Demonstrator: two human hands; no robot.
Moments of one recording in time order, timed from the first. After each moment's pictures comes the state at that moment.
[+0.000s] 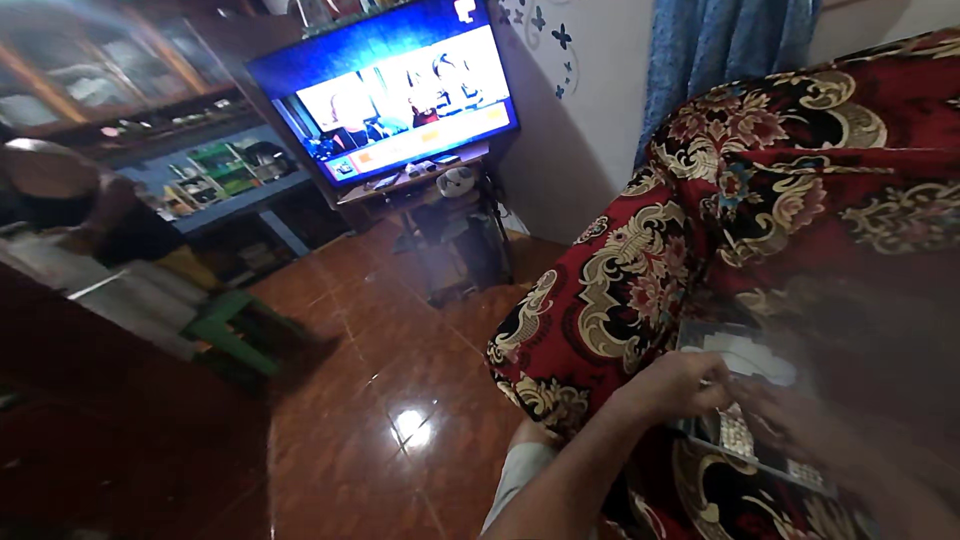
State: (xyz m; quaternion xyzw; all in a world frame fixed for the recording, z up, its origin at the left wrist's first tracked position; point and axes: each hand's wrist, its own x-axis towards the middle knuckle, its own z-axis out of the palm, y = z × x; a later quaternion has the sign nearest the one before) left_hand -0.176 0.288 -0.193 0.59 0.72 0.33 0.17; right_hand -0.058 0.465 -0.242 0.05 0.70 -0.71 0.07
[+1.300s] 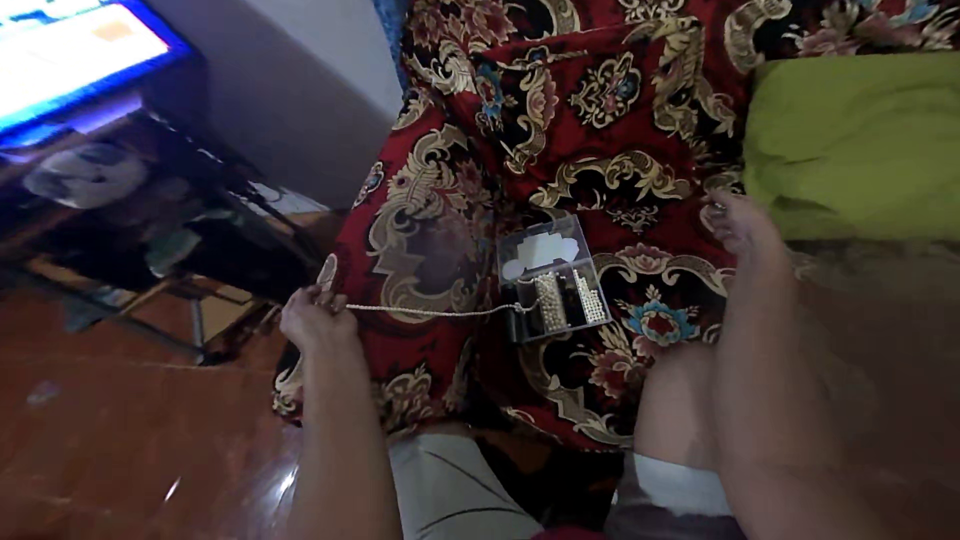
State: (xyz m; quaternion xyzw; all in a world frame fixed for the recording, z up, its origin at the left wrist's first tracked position) left_hand -0.318 0.196 -0.194 -0.08 0.57 0.81 -0.06; right_hand 0.041 0.631 -0.244 0.54 0.49 -0.61 -0.30
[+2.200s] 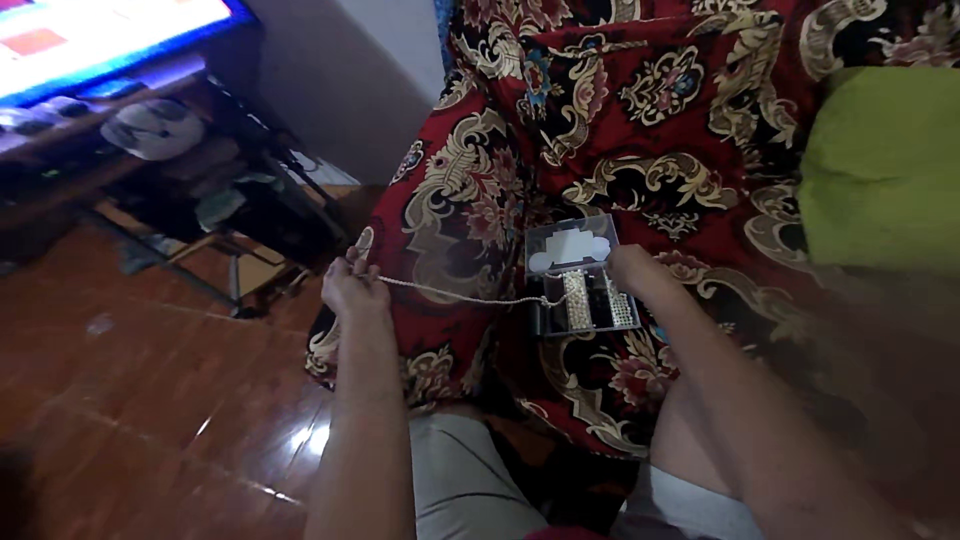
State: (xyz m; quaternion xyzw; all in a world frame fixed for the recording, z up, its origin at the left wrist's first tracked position) left_hand -0.319 0.198 -0.196 -0.07 0.53 0.84 -0.06; right_hand -0.080 0.494 -0.243 0.33 0.89 -0.29 0.13
